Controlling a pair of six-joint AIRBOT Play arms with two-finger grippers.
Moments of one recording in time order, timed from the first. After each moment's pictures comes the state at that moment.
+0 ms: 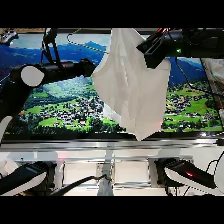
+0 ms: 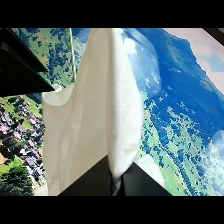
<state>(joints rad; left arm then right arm) -0.38 -1.18 1.28 1.08 -0.75 -1.62 0.30 -1.20 1.80 -1.13 1.29 1.03</state>
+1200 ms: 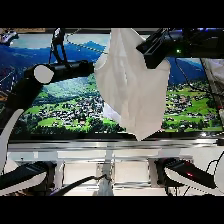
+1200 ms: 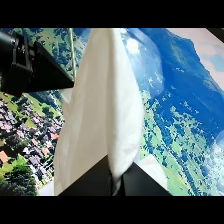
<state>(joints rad) -0.37 -1.28 1.28 1.00 -0.64 -1.51 0.30 -1.20 1.80 -1.12 1.30 1.03</state>
